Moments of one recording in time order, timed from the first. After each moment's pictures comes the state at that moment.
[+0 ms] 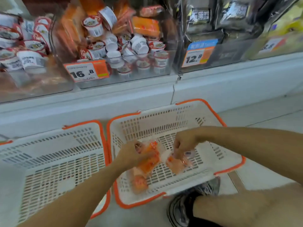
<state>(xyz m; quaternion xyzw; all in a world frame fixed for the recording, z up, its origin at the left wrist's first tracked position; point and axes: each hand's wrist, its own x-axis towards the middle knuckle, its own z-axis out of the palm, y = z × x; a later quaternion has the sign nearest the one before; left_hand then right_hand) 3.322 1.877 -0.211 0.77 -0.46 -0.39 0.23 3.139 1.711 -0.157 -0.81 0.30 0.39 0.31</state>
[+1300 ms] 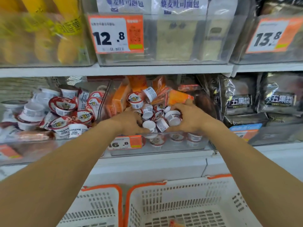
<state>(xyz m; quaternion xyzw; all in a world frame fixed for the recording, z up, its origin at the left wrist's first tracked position) 3.504 1.718 0.005 0.80 -0.58 -0.15 0.03 3.312 1.567 -0.004 -0.92 0.35 -0.03 0.16</state>
